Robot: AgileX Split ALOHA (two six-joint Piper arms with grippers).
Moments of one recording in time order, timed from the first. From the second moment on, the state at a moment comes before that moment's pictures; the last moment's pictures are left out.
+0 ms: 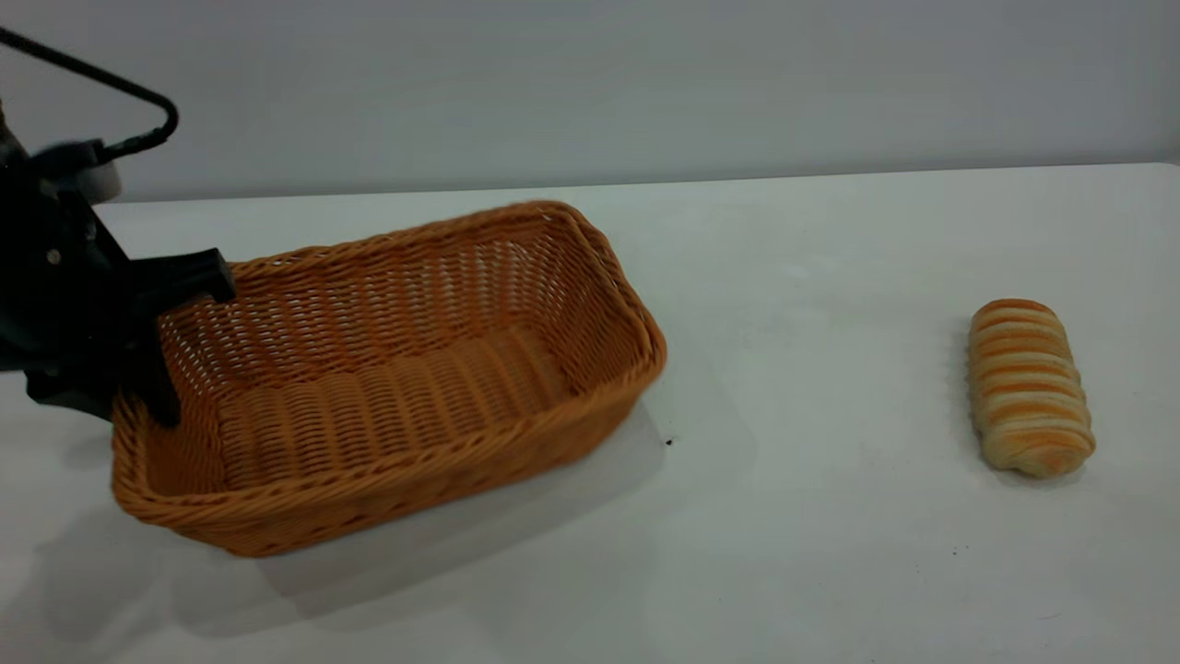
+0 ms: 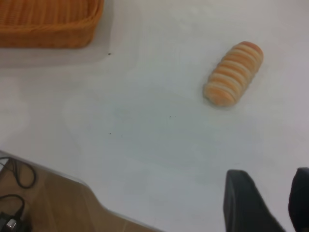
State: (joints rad) left arm -0.12 1.90 -0.90 -0.04 0.32 -0.46; right arm 0.36 -0.02 -0.47 0.00 1.13 -0.03
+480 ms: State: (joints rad) left arm -0.14 1.91 -1.05 -0.27 0.45 -0.03; right arm 0.36 -0.02 -0.47 0.00 1.13 -0.02
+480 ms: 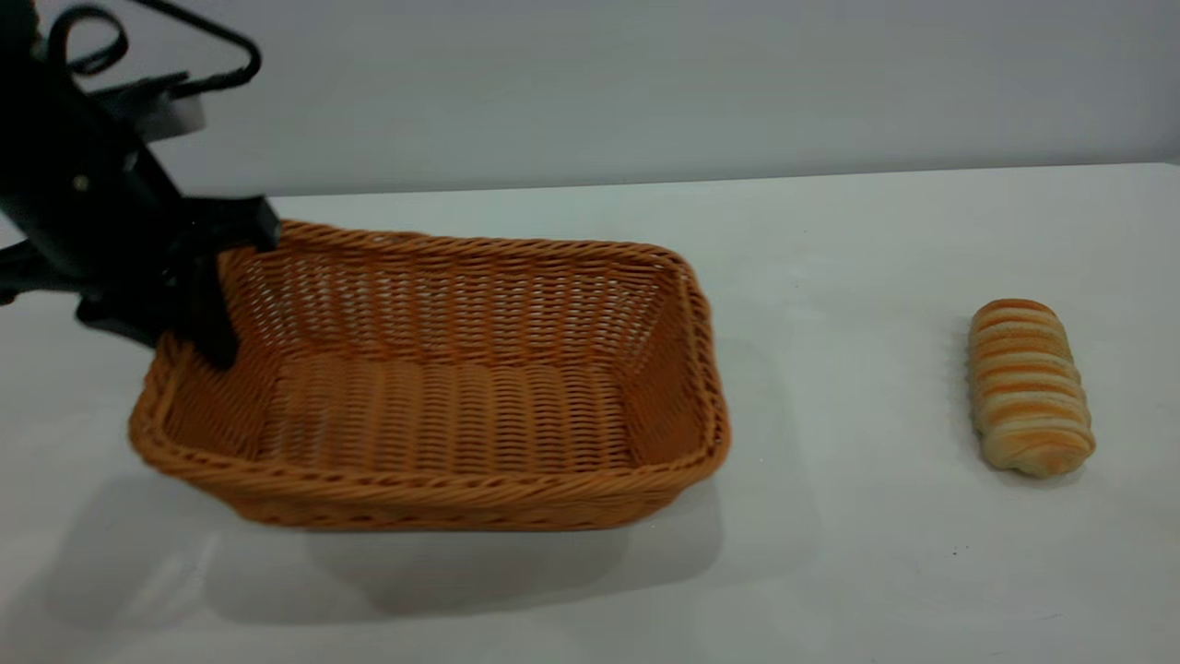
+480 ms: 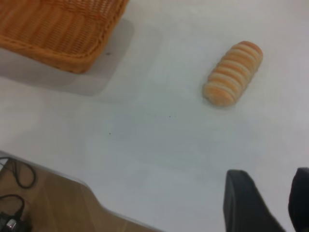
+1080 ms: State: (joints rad) left arm -0.14 2.07 -1.12 -0.54 0.48 0.27; right arm 0.36 -0.02 -0.47 0.00 1.14 -0.02
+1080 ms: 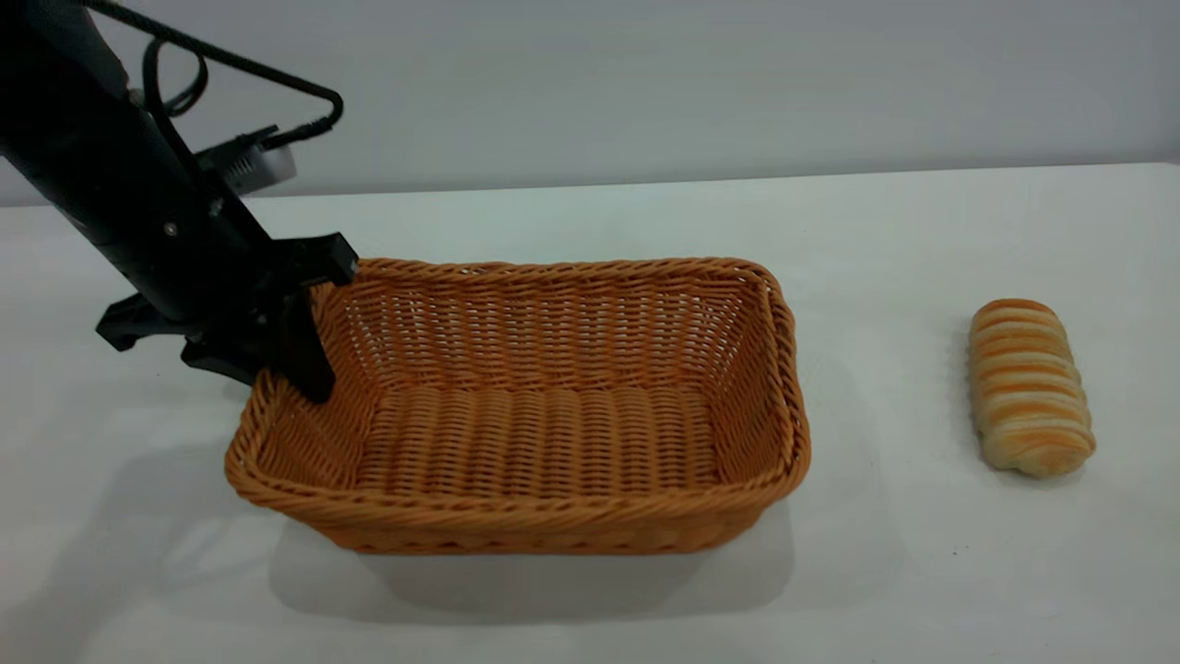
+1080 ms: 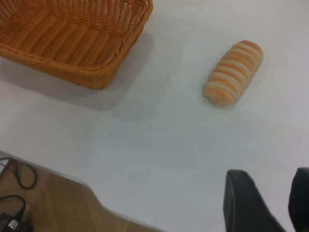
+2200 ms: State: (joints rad) left arm -0.14 1.95 -1.12 -0.59 0.46 0.33; right arm 0.36 0.31 -0.49 -0.02 1.03 0.04
